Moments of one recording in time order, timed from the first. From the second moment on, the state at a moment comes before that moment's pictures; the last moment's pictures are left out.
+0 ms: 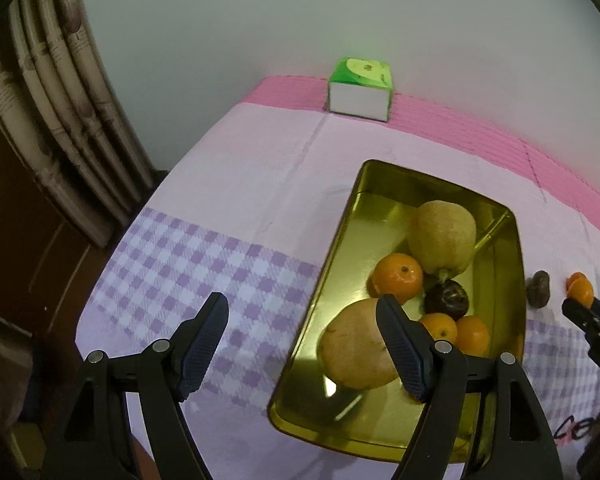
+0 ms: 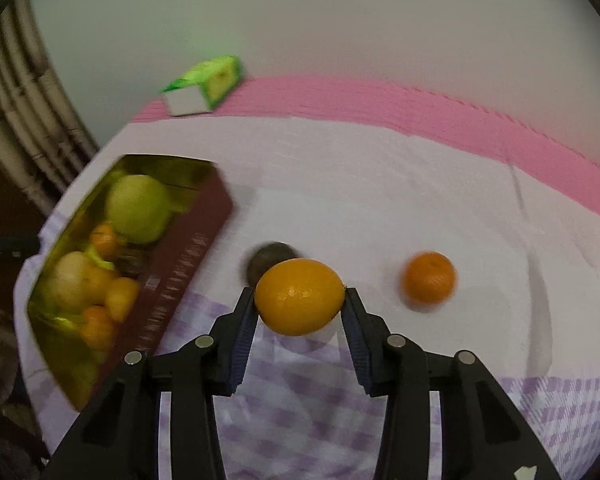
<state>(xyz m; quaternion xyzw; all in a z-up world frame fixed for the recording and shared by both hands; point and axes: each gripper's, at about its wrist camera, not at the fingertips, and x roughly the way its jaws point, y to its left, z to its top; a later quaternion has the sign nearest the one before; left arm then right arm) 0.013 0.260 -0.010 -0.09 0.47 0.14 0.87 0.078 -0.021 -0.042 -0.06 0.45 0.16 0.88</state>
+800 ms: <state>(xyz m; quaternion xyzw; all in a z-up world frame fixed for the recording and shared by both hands) -0.019 0.265 -0.003 -0.09 0.46 0.16 0.87 0.073 0.114 -0.054 -0.14 0.44 0.29 0.84</state>
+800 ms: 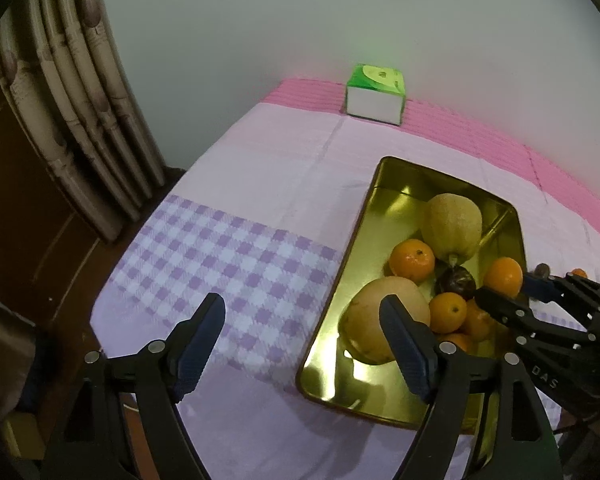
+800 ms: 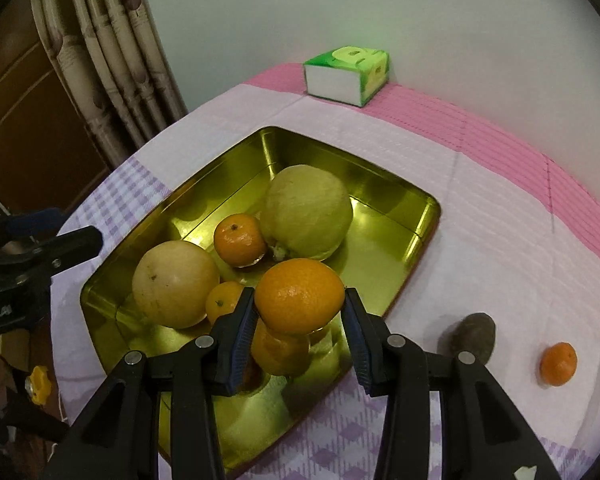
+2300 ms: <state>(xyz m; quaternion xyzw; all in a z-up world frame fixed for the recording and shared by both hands) -0.015 0.273 -0.019 -0.09 0.47 0.19 0.86 0.079 0.124 -0.061 -0.15 0.44 0.28 0.84</state>
